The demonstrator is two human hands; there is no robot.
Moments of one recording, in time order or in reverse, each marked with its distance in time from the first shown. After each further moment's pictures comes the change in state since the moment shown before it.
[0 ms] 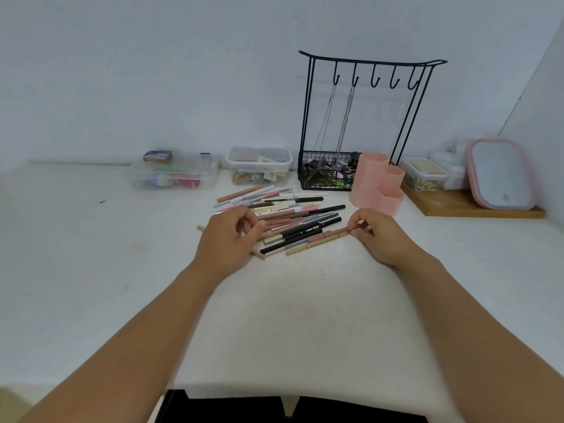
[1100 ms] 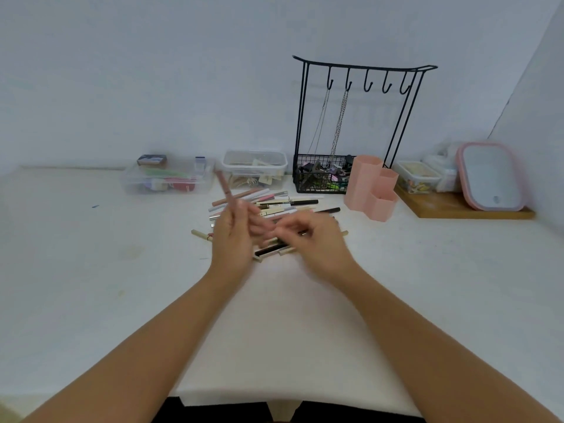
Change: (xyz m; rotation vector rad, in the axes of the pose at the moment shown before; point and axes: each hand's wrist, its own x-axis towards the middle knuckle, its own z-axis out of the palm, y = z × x) left_hand -0.007 0.038 0.026 -0.725 0.196 -0.194; right_hand -0.021 -0.116 0.055 0.529 0.123 -0.162
